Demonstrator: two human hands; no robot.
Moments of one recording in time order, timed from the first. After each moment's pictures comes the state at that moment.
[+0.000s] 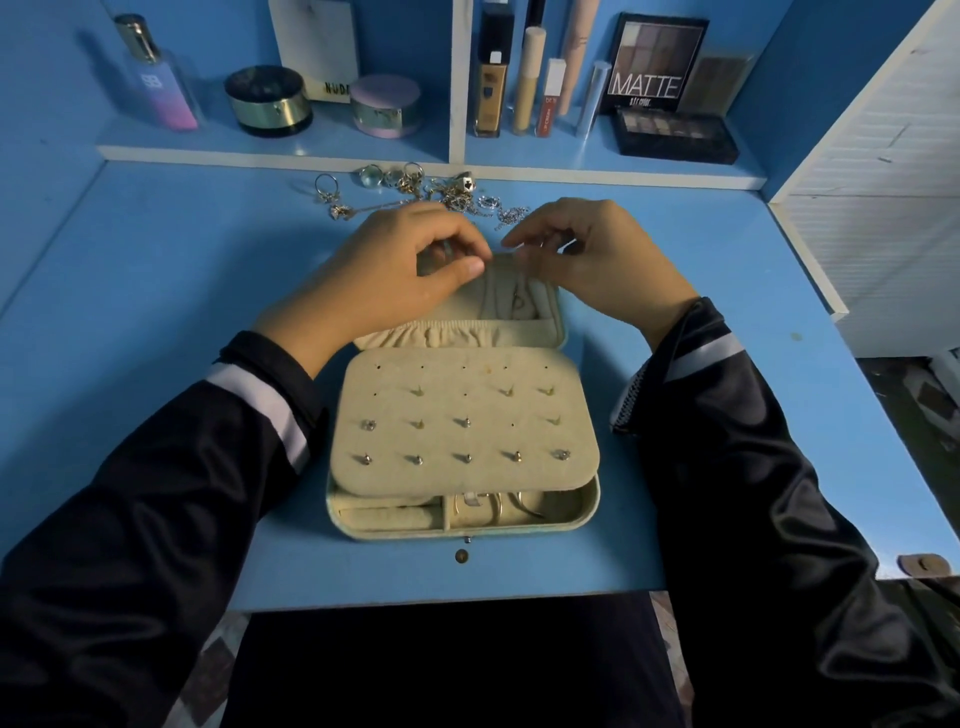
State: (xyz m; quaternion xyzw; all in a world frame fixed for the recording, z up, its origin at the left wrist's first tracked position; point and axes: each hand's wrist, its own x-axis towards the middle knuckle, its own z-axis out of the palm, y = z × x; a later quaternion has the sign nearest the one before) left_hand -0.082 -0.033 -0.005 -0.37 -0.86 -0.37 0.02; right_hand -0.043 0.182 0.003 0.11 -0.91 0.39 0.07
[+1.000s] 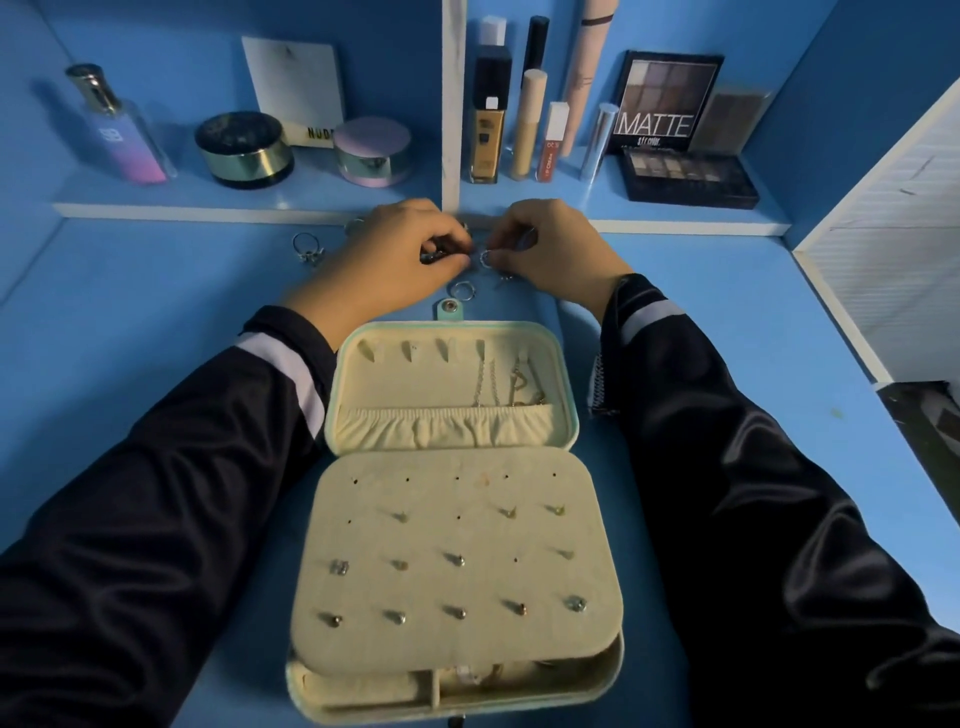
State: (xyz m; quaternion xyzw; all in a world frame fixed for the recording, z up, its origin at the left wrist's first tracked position) left_hand -0.185 -0.005 -0.023 -0.34 -0.90 -0.29 0.05; right_hand -0.150 0.185 -0.014 0.04 -0.94 0.33 0.04
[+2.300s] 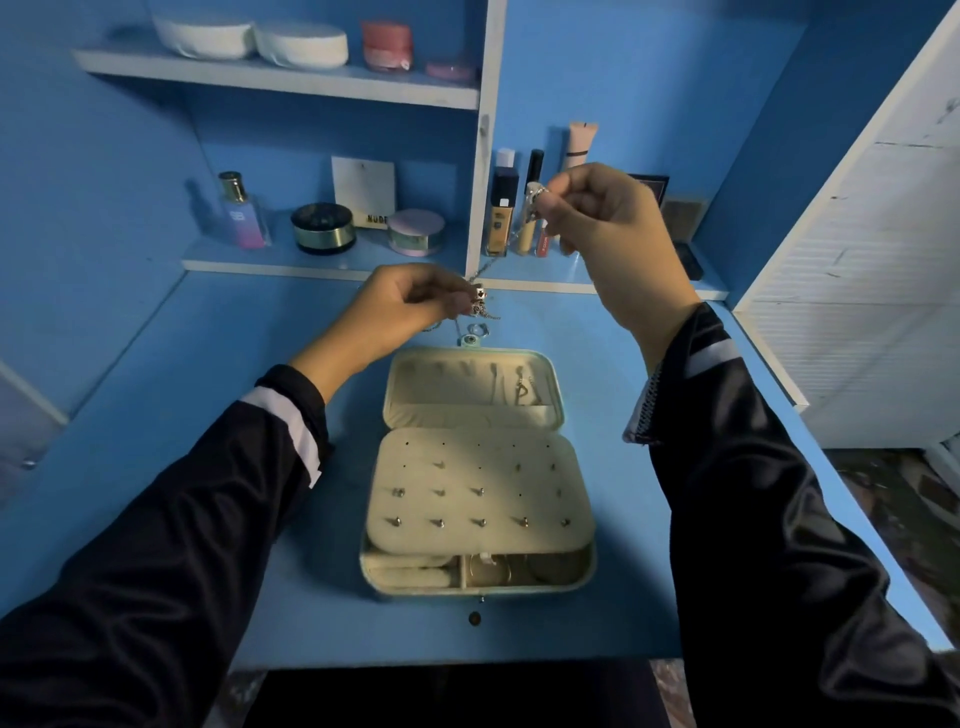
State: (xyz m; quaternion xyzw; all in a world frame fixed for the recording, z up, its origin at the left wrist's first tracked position) left_hand -0.107 -0.044 0.022 -0.25 -0.75 -0.60 -0.07; right_hand -0.052 0.158 0.097 0.07 -0.77 0.61 0.18
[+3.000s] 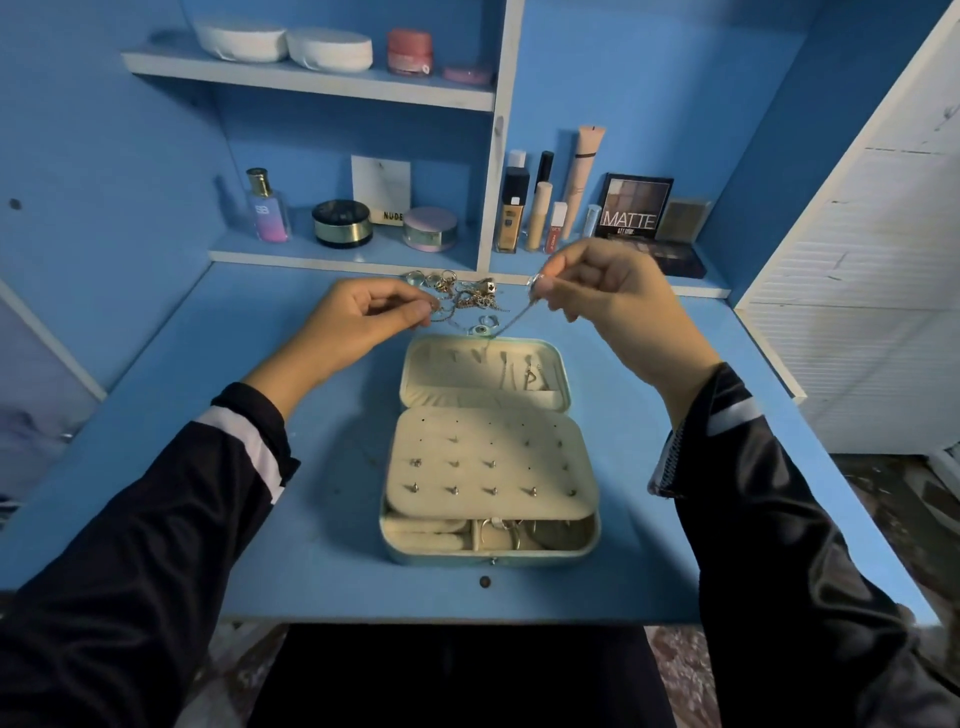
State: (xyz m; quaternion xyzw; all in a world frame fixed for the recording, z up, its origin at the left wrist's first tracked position) left_hand -0.084 -0.095 0.013 -0.24 -0.78 -0.57 -0.03; right_hand -0.012 0.162 0.063 0.13 -0.77 0.61 0.09
